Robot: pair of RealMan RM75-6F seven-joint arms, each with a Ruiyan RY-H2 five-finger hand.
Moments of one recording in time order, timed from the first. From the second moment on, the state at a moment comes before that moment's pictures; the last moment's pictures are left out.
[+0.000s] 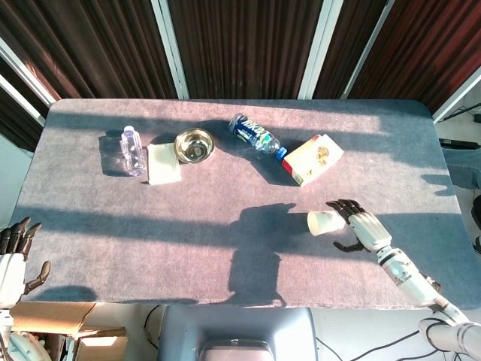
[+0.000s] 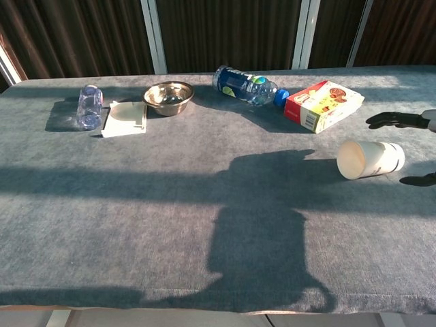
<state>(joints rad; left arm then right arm) -0.08 -1.13 -0.07 -1.62 1.43 1.49 0.08 0.51 -1.42 -0.04 -1.06 -1.58 1.06 0.51</state>
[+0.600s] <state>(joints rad) -0.08 -1.13 -0.07 -1.62 1.43 1.49 0.08 0.58 -1.49 0.09 -1.15 -1.39 0.97 -0.01</state>
